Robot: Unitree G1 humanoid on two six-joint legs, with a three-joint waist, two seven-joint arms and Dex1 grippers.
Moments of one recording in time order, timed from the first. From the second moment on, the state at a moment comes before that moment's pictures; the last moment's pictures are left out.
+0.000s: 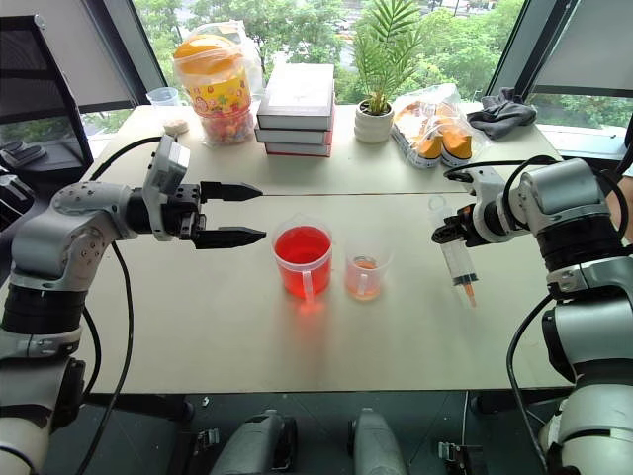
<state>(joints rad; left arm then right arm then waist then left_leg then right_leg) -0.70 0.69 0.02 -0.05 -0.54 0.63 -1.25 -1.08 -0.87 0.37 0.59 0.44 1.31 0.67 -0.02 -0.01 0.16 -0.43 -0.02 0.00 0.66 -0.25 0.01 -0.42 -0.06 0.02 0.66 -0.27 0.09</state>
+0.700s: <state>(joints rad) -0.55 0.75 0.07 -0.18 -0.63 0.67 -1.16 -0.86 -1.08 0.19 0.14 0.32 1.13 0.97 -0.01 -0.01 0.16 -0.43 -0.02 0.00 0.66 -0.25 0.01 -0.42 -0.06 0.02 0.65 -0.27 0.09</state>
